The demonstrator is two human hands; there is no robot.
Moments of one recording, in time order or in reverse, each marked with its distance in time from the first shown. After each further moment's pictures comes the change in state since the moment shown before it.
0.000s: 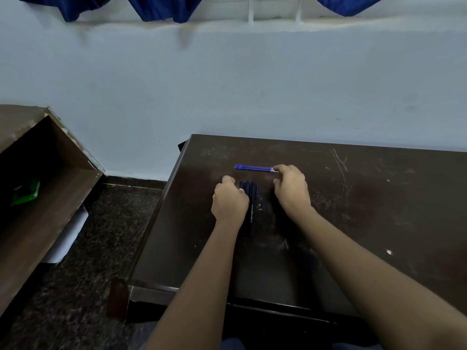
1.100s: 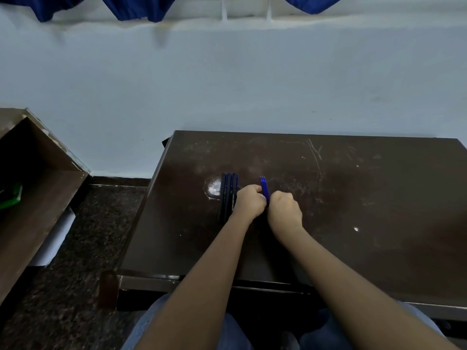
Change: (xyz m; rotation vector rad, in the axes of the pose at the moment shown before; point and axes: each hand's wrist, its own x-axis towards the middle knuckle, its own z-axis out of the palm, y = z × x) left_hand -0.034 0.024 0.055 -0.164 -0.412 0.010; right_hand -0.078 -0.001 -0.035 -0.360 -0.277 0.227
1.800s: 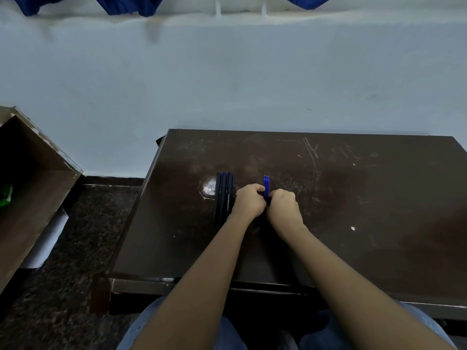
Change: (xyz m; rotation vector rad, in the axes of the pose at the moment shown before) left_hand 0.019 -0.006 0.013 0.148 -0.021 0.086; right_hand 0.022 0.018 0.013 0.179 0.012 0.012
